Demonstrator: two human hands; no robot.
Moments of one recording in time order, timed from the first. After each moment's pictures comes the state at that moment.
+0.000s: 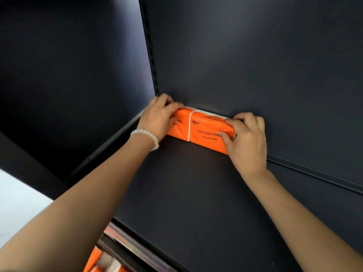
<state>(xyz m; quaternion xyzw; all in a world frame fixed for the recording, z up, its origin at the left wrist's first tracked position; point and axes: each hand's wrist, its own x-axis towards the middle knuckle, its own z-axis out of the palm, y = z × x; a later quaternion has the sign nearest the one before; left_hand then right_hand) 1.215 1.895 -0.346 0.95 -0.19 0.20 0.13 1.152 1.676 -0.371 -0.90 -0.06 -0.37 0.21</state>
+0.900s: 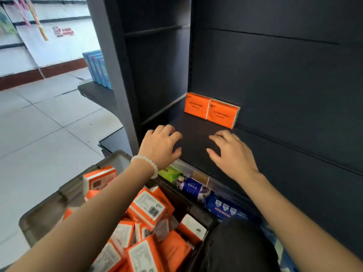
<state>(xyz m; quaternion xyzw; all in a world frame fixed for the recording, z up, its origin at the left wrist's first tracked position) 0.935 1.943 -0.309 0.97 -0.15 0.17 0.01 0.937 1.728 -0.310 -0.96 -0.20 -0.17 0.13</state>
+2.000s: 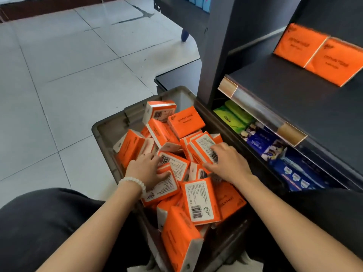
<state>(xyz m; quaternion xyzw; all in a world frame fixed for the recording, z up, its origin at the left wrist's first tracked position) 0.749 2.098 -0.498 0.97 0.16 -0.15 0.06 0.858 1.886 -0.473 -0.95 -0.26 0.14 0.11</state>
